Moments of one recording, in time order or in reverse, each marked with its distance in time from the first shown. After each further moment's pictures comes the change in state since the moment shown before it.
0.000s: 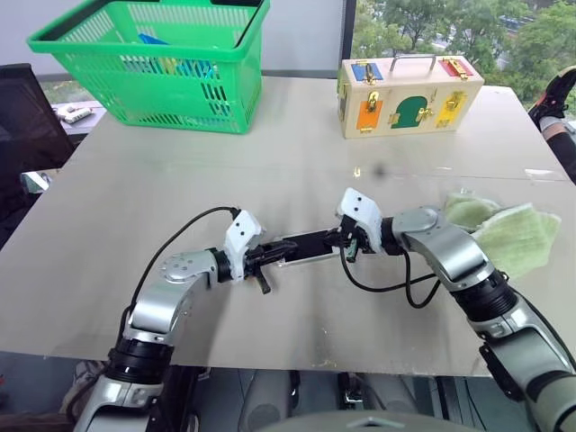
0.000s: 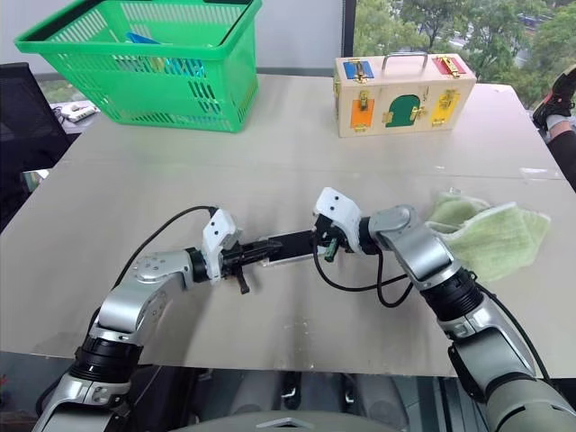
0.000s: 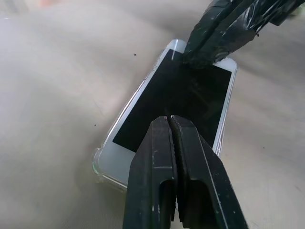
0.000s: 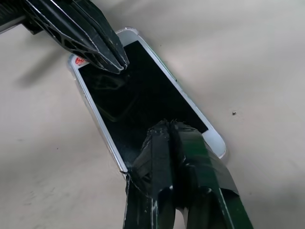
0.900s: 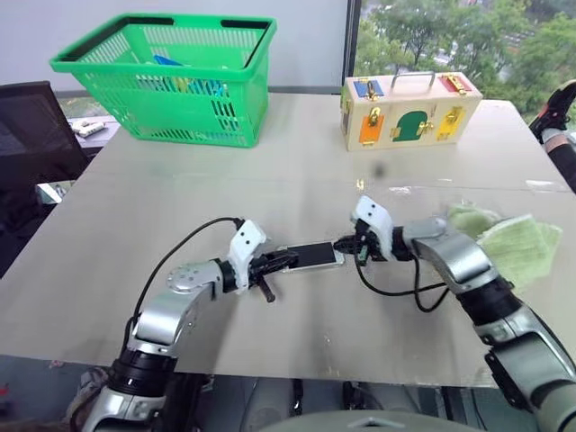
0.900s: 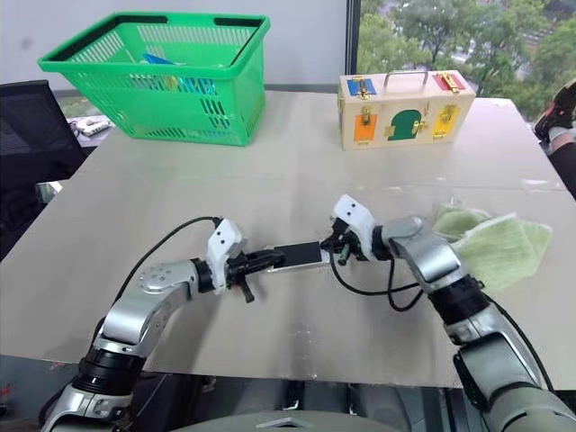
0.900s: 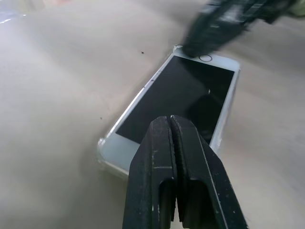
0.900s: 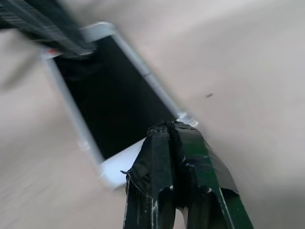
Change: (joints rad) left arm 0.033 -0.021 -0.020 -0.052 0.010 0.063 0.061; right arm 0.102 -0.059 -0.061 0.045 0.061 -0.091 0.078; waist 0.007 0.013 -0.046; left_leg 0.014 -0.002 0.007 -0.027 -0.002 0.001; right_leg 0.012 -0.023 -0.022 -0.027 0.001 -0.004
